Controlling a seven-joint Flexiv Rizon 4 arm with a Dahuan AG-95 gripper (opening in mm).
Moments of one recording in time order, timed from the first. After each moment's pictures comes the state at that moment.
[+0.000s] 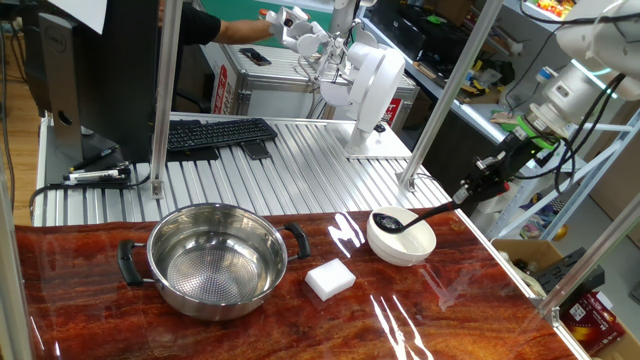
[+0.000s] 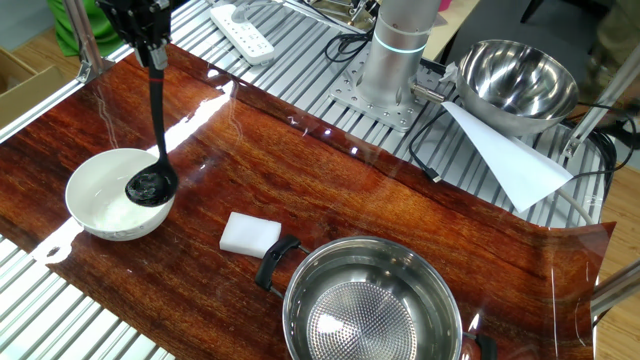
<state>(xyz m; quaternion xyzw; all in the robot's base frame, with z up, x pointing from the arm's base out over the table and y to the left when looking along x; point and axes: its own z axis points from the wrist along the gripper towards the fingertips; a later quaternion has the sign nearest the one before) 0.515 -0.243 0.286 -0.03 0.99 0.14 0.07</state>
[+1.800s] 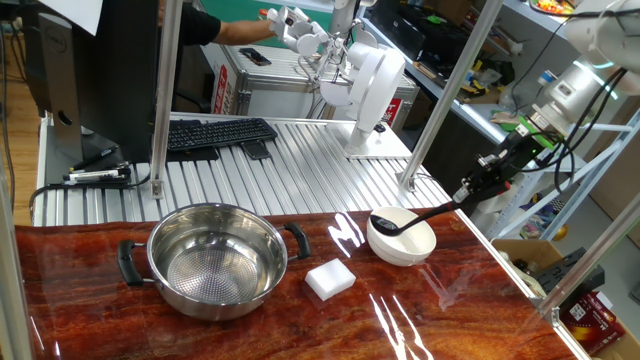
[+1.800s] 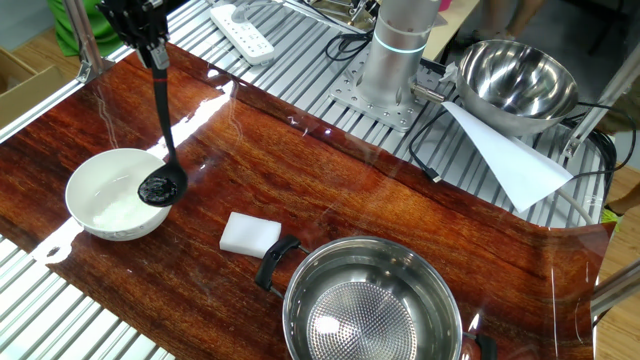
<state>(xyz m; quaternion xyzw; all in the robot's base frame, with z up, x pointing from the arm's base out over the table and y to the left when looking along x) 0.513 -0.241 0.285 0.00 0.98 0.19 0.04</state>
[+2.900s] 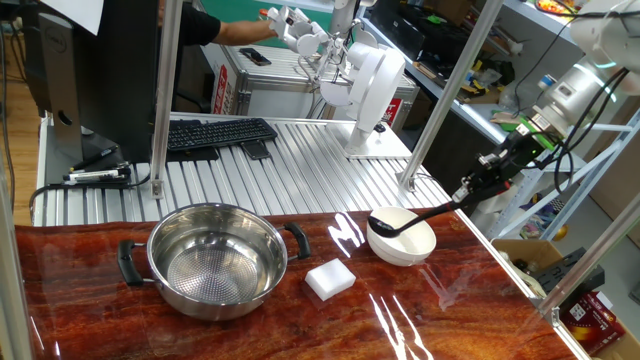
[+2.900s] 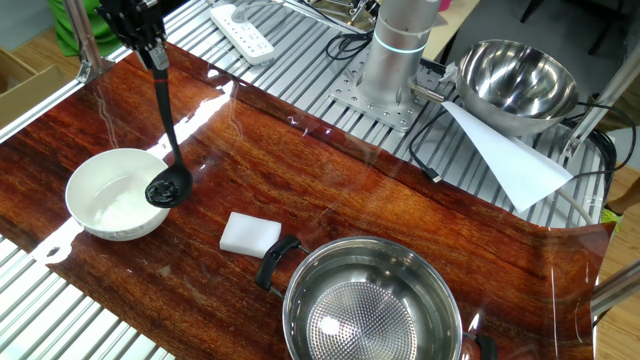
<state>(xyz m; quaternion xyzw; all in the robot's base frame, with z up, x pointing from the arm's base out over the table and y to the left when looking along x) 0.516 -0.243 0.286 0.01 0.98 0.22 0.02</state>
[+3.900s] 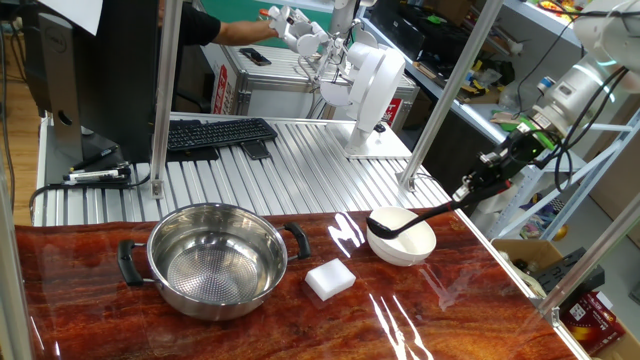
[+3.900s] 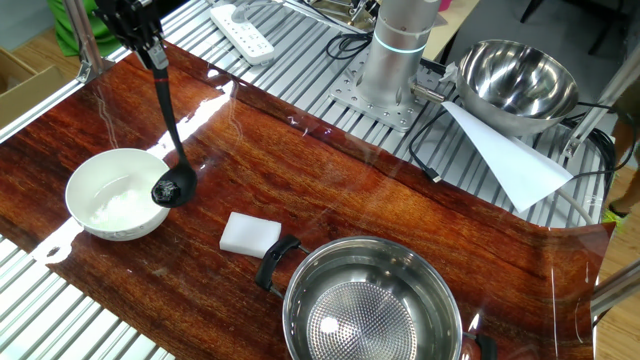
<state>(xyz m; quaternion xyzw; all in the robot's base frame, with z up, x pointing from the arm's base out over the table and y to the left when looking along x) 0.516 -0.243 0.286 0.02 0.97 0.25 0.00</state>
